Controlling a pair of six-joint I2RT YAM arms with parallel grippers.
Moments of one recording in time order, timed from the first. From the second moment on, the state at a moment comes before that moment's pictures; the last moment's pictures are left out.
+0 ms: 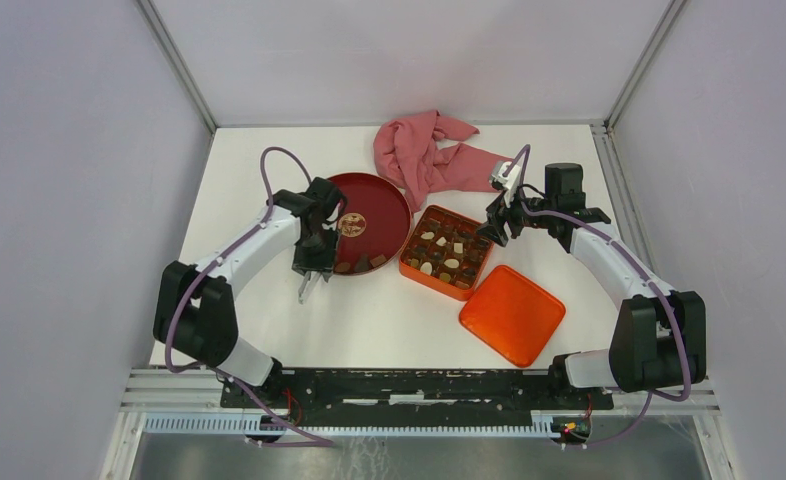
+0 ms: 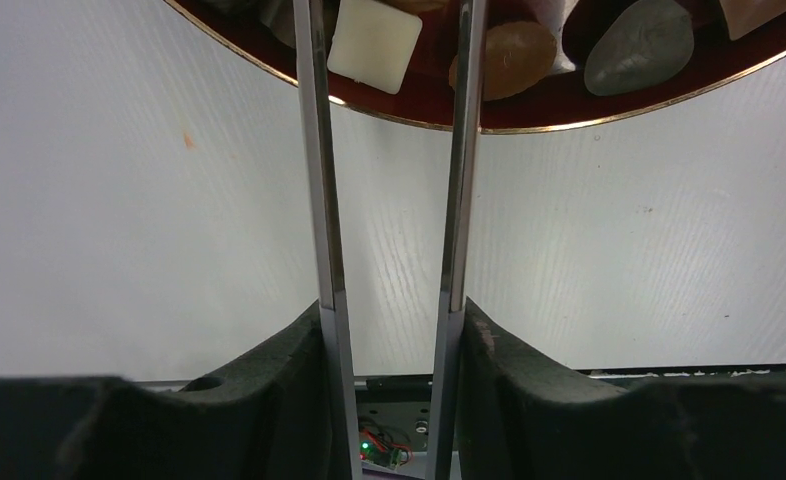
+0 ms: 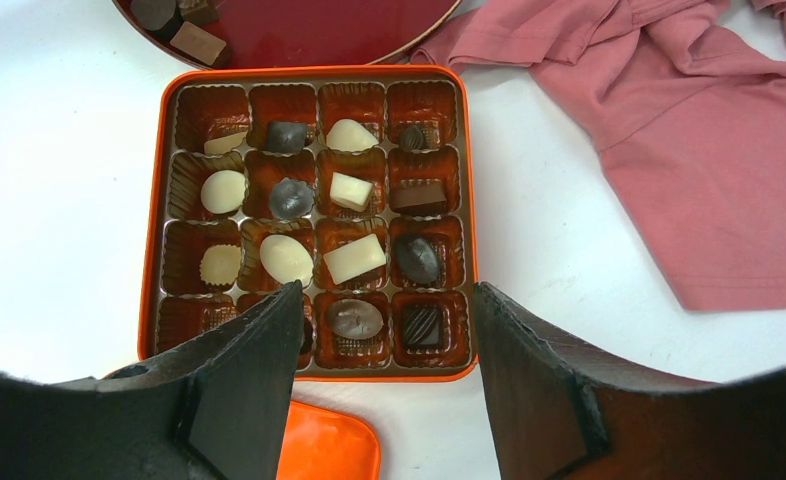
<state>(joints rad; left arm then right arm) -0.41 1.52 1.14 -1.04 -0.10 -0.28 0.11 1.37 0.92 -0.27 -0.81 -0.60</state>
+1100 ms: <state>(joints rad) -0.43 1.54 1.21 -1.04 -0.04 -0.28 0.11 1.37 0.93 -0.27 -0.81 -0.60</state>
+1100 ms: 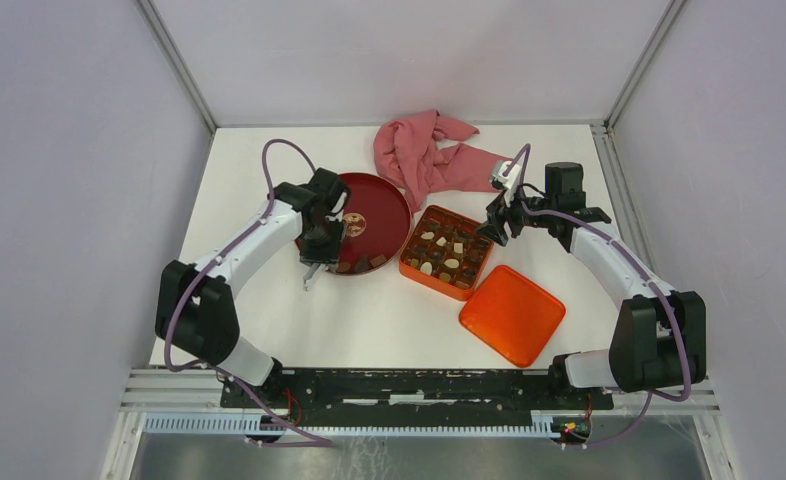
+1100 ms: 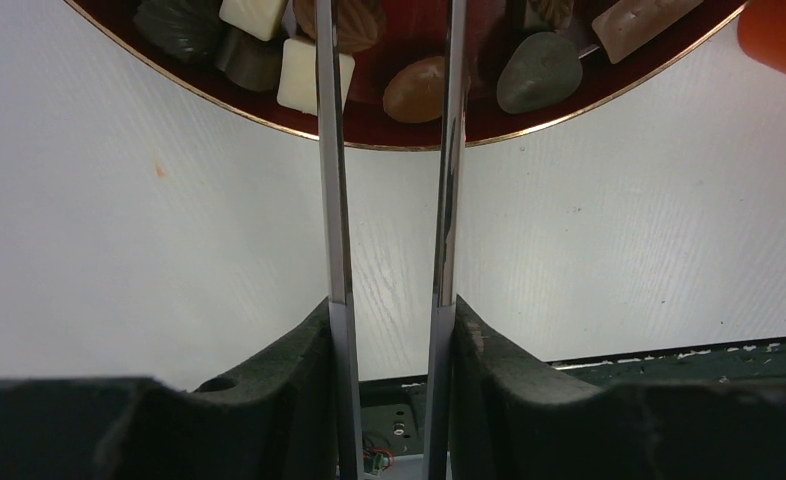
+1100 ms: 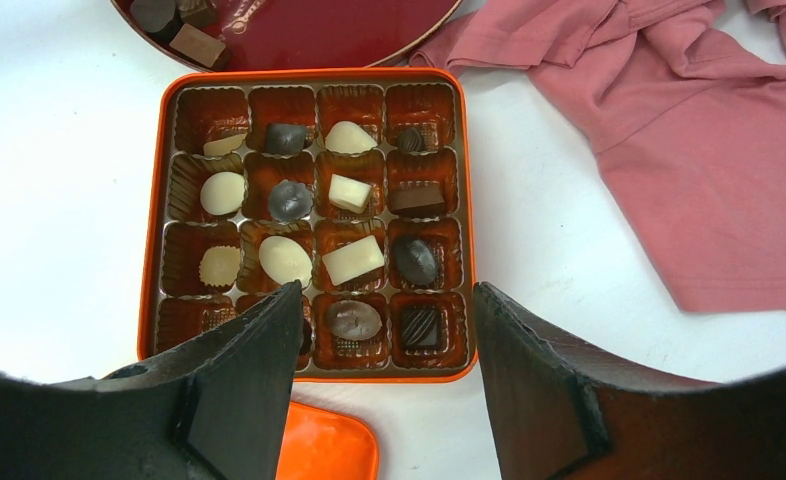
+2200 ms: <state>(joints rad) -0.80 1.48 1.35 -0.93 0.21 -0.36 0.11 1.37 0.93 -0.27 -0.79 -0.60</state>
